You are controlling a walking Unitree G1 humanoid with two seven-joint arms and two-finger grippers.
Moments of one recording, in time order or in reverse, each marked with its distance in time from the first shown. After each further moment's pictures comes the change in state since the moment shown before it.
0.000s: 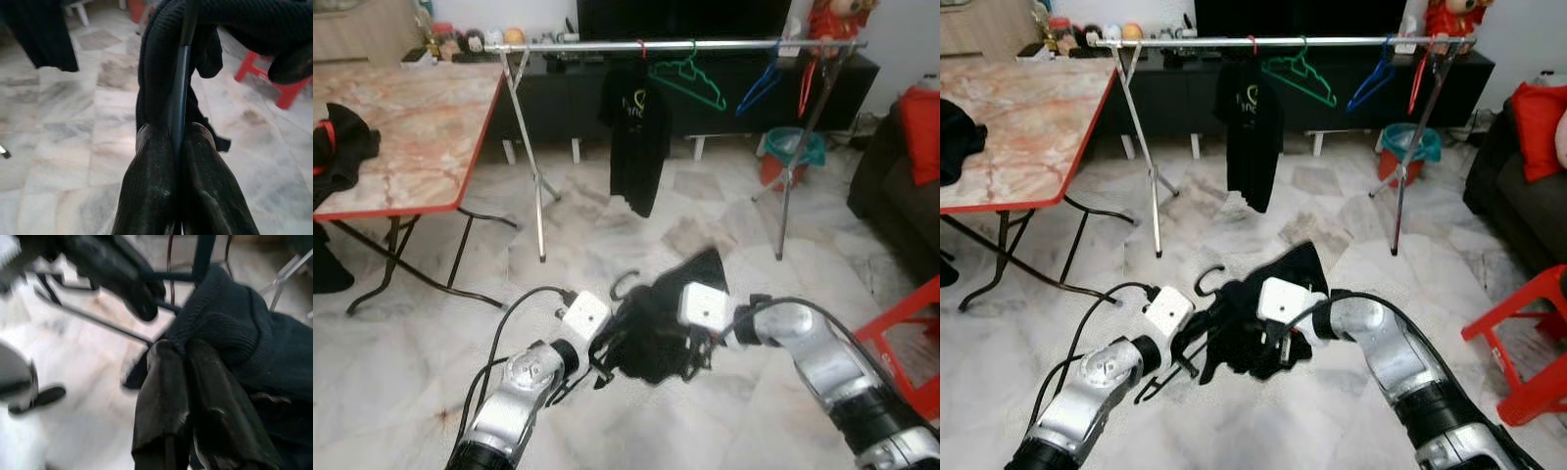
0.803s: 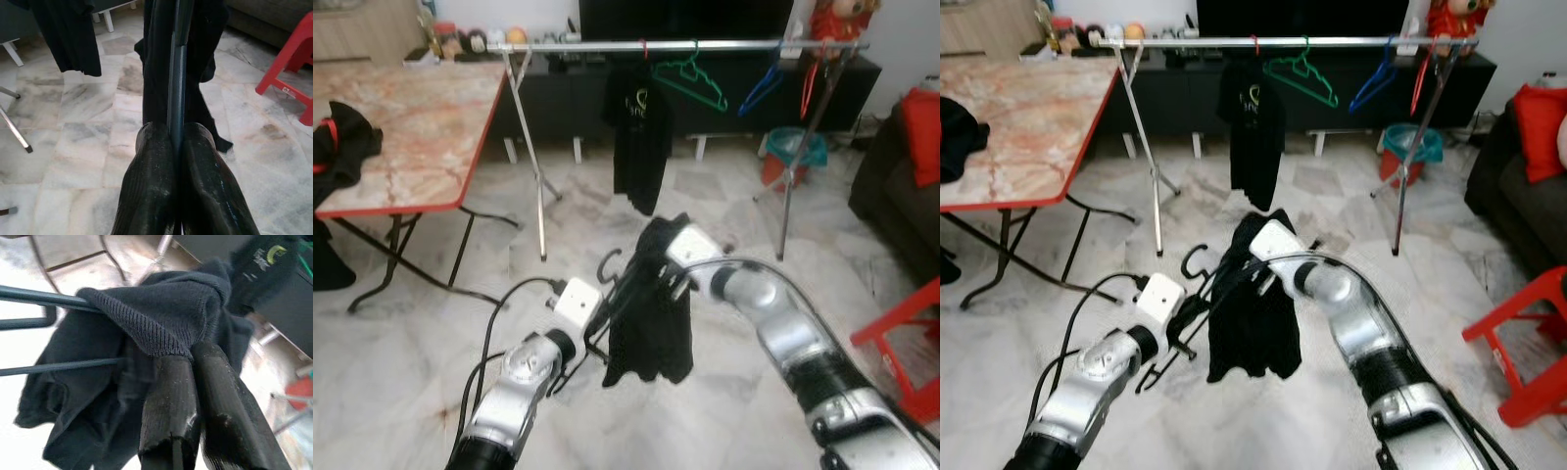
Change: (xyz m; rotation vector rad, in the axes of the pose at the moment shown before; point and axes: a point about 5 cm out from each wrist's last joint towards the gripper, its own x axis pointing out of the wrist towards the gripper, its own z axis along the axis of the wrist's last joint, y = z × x) left arm -0.001 0.008 0.001 -0.005 -0.018 0.092; right arm 0.010 -0.052 0.002 0.127 0.099 -0.574
